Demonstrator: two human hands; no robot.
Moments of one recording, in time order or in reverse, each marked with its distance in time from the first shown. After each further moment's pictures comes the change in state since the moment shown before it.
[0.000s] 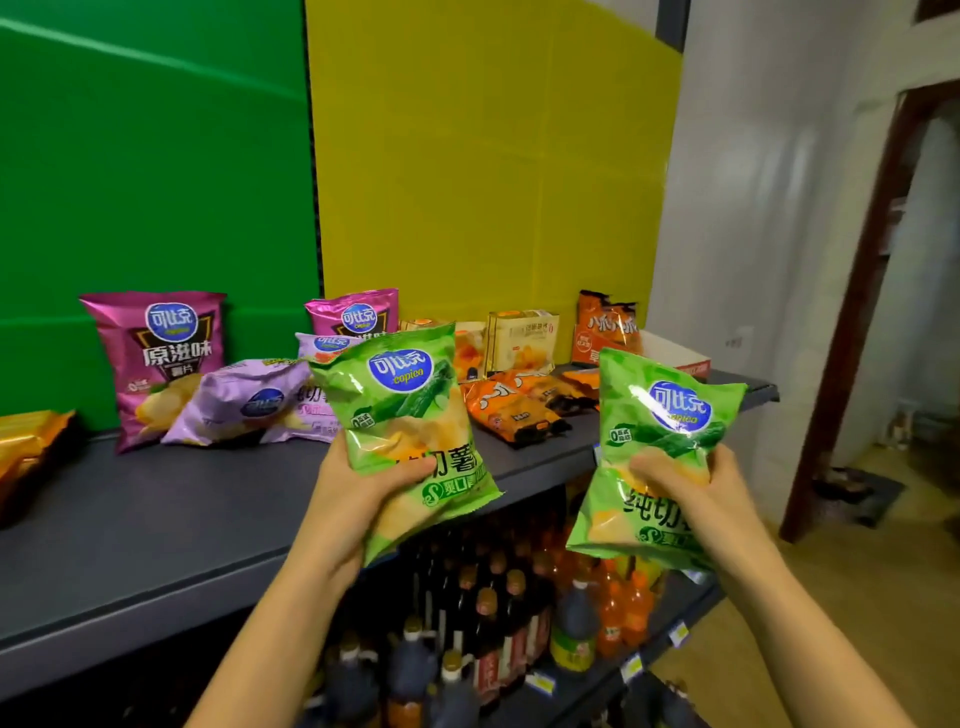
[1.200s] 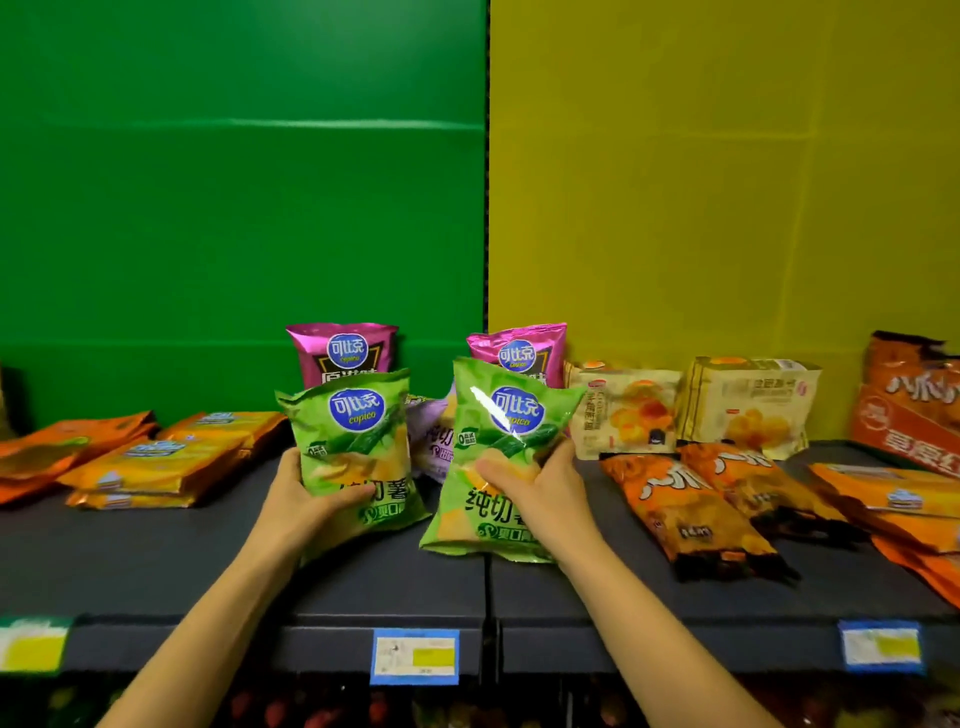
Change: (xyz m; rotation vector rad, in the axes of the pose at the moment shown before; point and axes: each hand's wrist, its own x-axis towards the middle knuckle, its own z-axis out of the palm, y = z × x) left_hand 0.066 0.007 -0.102 0.528 0.670 0.158; right_hand 0.106 -0.026 0.237 0.097 -0.730 -0.186
